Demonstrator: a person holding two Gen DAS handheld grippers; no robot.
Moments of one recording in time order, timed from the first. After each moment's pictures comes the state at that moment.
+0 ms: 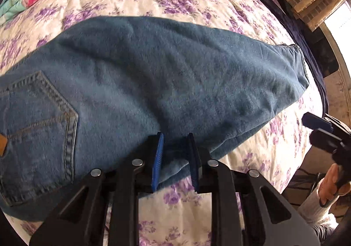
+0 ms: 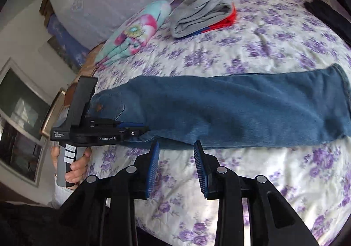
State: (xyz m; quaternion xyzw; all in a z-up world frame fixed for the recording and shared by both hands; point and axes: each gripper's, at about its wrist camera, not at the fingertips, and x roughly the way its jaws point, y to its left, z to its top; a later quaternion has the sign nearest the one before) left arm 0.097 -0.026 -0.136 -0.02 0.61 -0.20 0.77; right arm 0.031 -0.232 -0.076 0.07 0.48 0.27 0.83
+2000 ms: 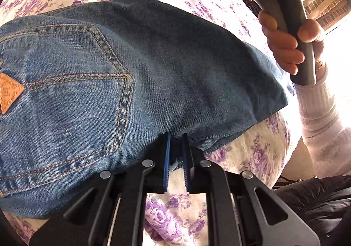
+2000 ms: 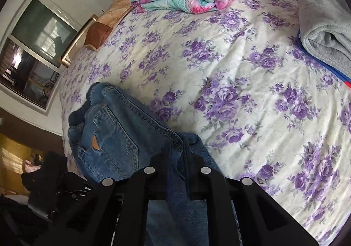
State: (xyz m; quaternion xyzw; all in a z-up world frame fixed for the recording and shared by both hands) left arm 0.085 0.053 -0.145 -0.10 0.59 -0.24 0.77; right arm 0.249 -0.056 -0.094 -0.03 0.57 0.44 0.69
